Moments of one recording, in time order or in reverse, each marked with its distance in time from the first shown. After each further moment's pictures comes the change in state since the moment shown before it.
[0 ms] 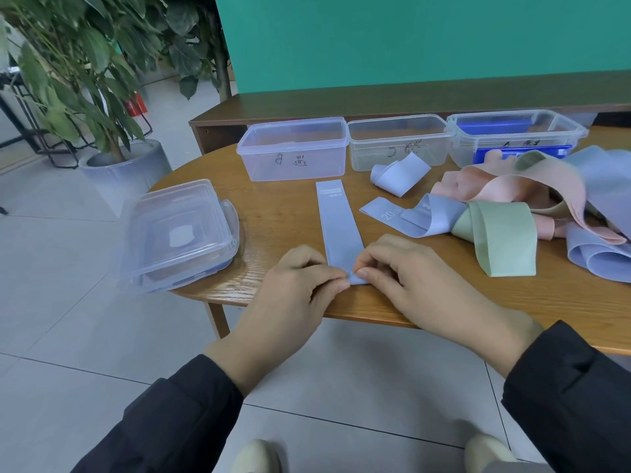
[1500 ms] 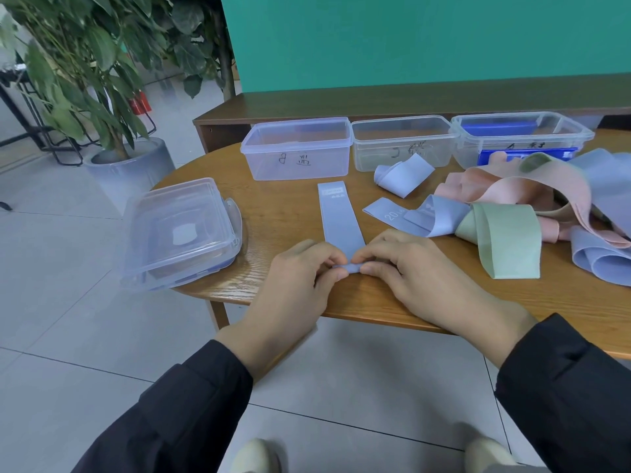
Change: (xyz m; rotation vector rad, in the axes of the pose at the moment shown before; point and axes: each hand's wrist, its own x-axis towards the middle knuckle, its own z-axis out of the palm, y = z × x) left_hand 0.015 0.006 -0.003 -0.054 -0.041 -0.139; right_hand 0.013 0.010 0.001 -0.034 -0.014 -0.009
